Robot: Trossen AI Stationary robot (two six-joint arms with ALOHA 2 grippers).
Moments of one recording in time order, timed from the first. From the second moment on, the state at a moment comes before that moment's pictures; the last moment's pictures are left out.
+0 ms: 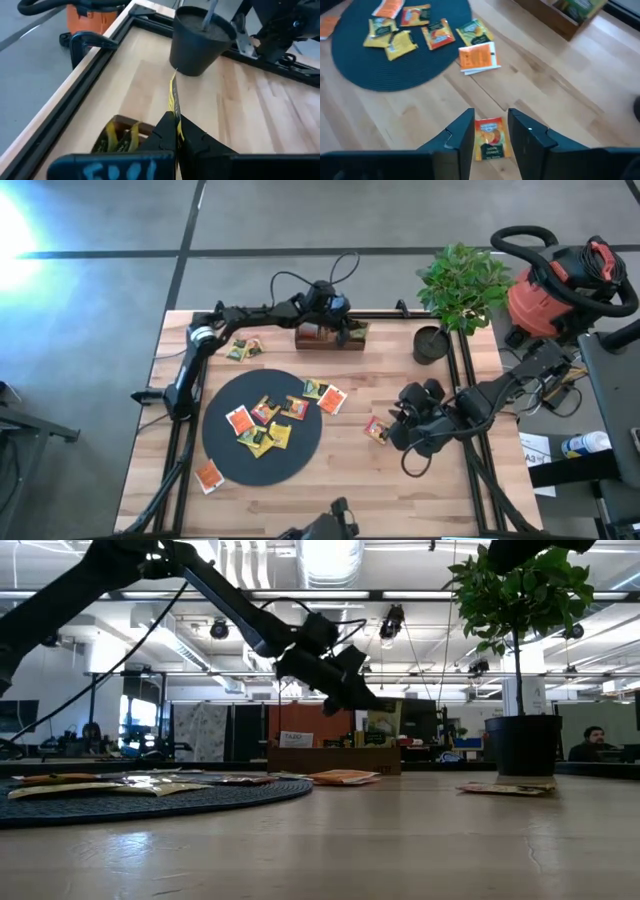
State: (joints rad) left arm 0.55 2.14 1.62 0.06 0.45 -0.02; right arm 0.55 1.34 1.30 -1.18 0.63 1.23
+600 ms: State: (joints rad) left arm 0.63 2.14 1.59 0.08 0.49 0.05; right arm 0.49 1.33 1.30 -1.23 0.64 1.25
